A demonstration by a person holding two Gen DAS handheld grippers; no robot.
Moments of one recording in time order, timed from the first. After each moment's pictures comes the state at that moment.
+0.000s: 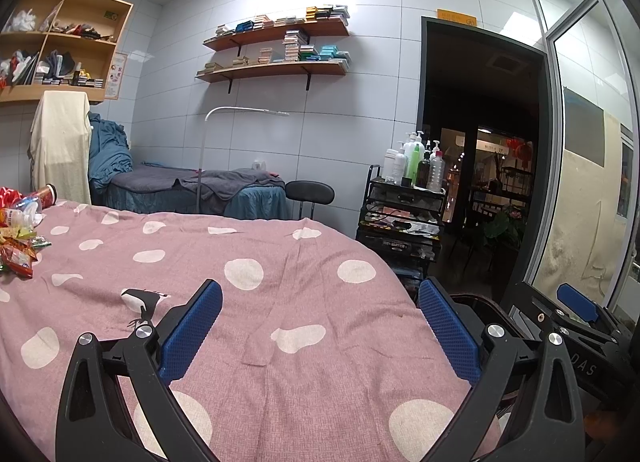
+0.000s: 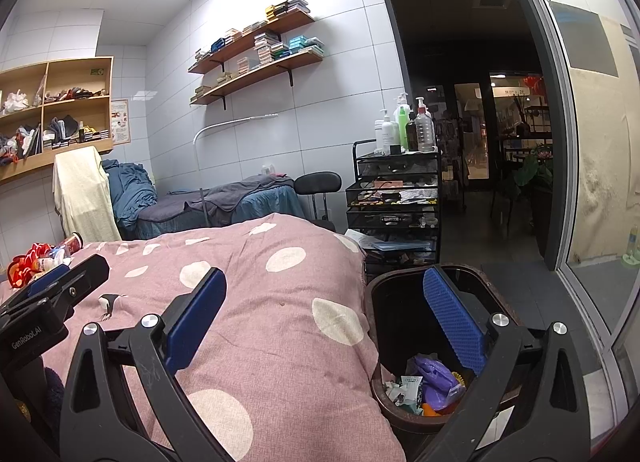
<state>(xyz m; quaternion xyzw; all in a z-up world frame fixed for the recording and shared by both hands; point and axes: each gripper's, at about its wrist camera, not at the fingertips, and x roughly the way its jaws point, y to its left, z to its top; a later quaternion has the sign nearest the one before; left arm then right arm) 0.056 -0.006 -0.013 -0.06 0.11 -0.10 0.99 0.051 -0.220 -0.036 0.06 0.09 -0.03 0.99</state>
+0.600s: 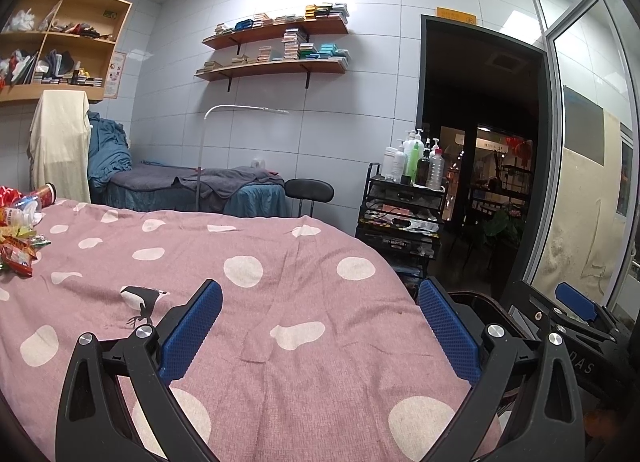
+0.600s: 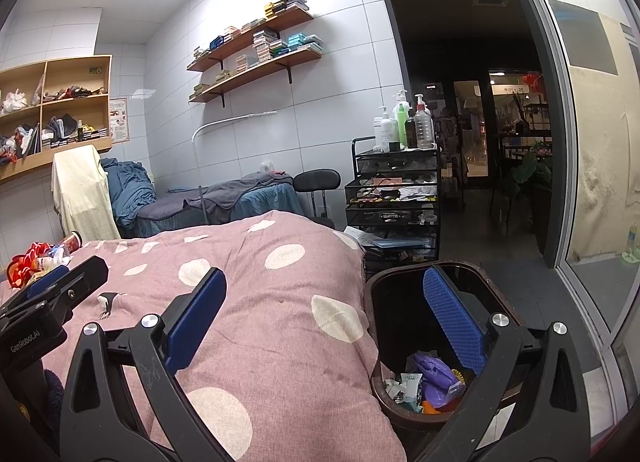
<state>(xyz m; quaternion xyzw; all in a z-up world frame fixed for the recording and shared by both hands) 0.060 -0.005 -0.018 -0.06 0.11 -0.10 0.99 0.051 -0.218 -0.041 0.06 0.10 -0.04 0.99</state>
